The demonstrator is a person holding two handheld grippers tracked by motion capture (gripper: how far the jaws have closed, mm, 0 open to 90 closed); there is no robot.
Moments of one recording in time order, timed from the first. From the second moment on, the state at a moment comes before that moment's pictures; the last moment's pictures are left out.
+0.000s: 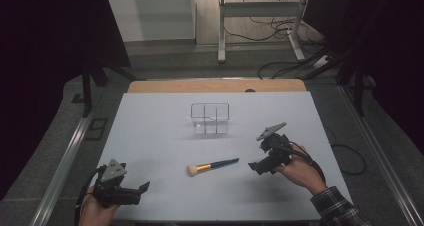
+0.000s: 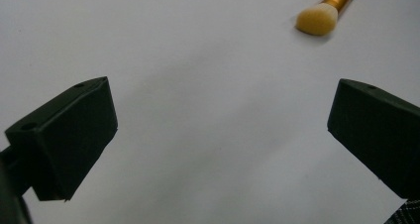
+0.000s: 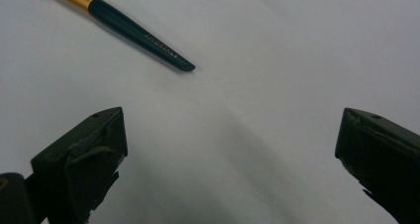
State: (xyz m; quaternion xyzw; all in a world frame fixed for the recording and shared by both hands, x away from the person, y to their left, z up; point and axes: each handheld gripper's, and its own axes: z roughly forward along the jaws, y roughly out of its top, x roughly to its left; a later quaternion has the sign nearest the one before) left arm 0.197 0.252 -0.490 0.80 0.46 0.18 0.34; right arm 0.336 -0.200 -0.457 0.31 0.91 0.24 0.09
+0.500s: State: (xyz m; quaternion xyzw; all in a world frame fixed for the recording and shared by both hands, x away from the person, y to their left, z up) left arm 0.197 0.251 -0.490 0.80 0.46 0.18 0.34; right arm 0.342 -0.185 -0.458 0.31 0.92 0.24 0.09
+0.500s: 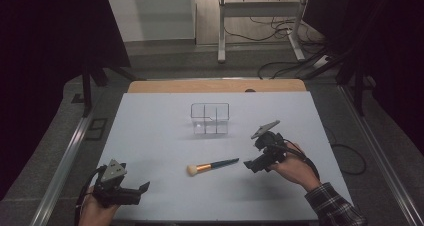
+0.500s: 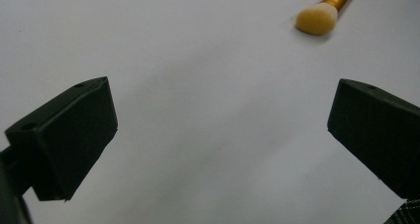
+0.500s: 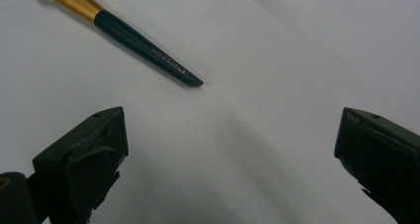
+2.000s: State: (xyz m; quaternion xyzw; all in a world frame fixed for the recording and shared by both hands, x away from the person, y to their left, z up) left arm 0.196 0.250 -0.490 0.81 0.45 0.18 0.34; right arm 0.354 -0.128 -0.476 0.25 0.94 0.21 0.07
